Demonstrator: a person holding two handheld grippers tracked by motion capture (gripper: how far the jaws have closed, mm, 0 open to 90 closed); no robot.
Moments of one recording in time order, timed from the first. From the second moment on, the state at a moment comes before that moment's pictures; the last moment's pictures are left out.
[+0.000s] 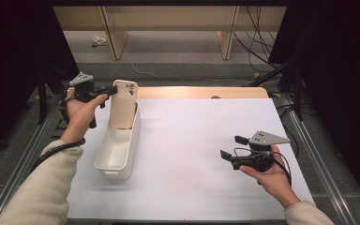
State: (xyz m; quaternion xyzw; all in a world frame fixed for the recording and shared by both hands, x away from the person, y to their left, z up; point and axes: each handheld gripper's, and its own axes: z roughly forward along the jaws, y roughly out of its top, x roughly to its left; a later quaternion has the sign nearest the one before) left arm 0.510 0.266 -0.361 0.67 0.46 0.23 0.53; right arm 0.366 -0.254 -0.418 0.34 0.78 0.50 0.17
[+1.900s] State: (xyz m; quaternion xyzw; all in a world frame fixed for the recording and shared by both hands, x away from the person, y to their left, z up) left arm 0.528 0.268 -0.403 0.69 0.49 0.24 0.48; right arm 0.366 -0.254 -0.419 0.34 0.78 0.50 0.16
